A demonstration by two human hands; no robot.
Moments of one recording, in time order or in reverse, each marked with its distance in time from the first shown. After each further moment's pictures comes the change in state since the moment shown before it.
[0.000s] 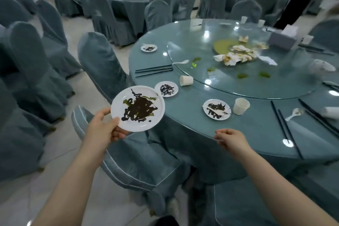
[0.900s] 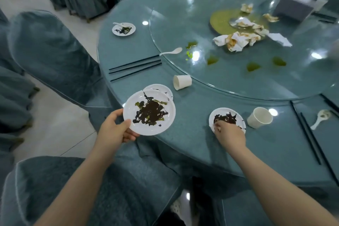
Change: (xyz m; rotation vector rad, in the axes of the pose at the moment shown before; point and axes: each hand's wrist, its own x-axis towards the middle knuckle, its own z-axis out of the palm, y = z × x) left_hand 0.236 -0.028 0.110 0.160 -0.253 -0.166; right_hand 0.213 -0.021 0.053 -1.120 0.203 -0.218
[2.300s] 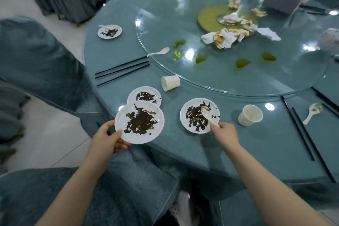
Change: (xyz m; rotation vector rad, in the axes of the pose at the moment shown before) left_hand 0.020 -0.030 0.023 0.009 -0.019 -0.056; right_hand 0.006 0.017 -0.004 0.614 -0.054 0.381
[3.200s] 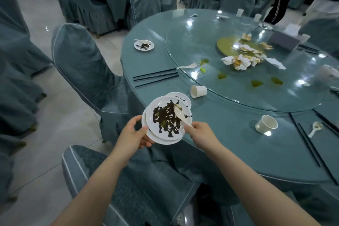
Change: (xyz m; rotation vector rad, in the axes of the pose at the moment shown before) left_hand -0.049 -0.006 -0.100 0.006 -0.142 0.148; right_hand -0.187 -0.144 0.078 0.179 -0.325 -0.258
